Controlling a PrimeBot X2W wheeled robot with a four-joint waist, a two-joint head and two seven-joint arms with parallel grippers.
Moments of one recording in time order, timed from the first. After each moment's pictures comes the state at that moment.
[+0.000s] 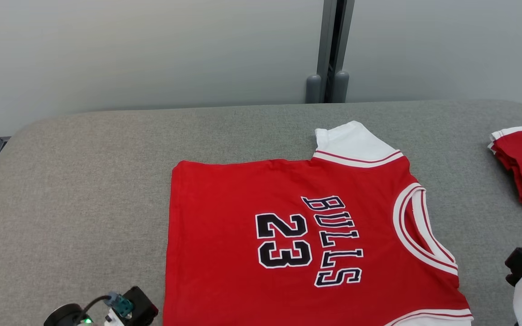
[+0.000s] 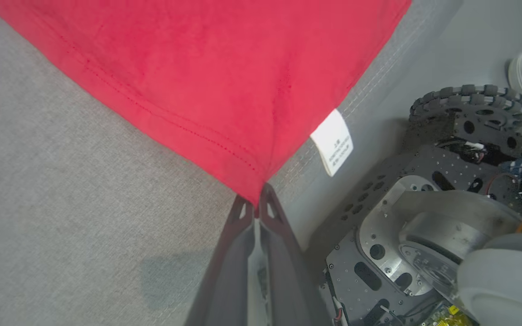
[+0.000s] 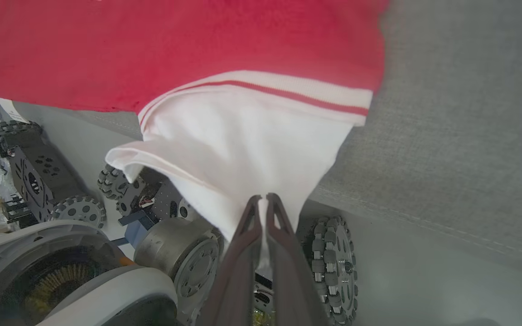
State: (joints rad) left arm -0.42 0.88 -1.22 -0.09 -0.94 -0.06 0.40; right arm -0.55 -1.01 1.26 0.18 1.65 0.13 0.60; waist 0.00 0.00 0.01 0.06
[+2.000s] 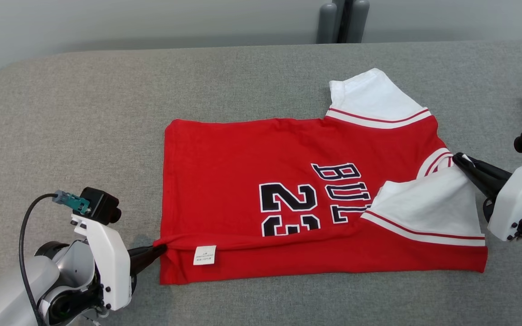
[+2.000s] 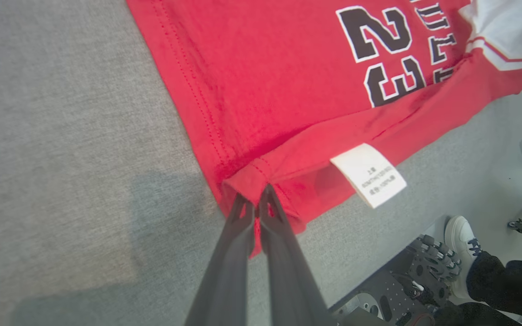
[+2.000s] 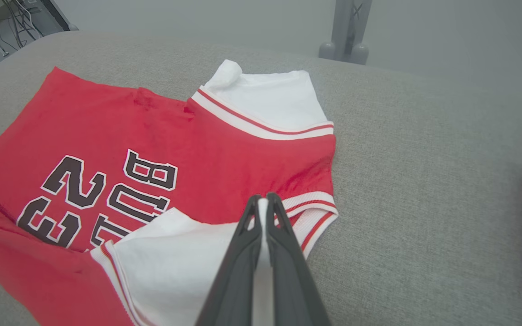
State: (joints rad) left arm -0.56 0.72 -1.01 0.20 -1.30 -0.08 0.40; right arm -0.85 -0.79 1.21 0.47 1.21 0.13 -0.08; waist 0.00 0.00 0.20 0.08
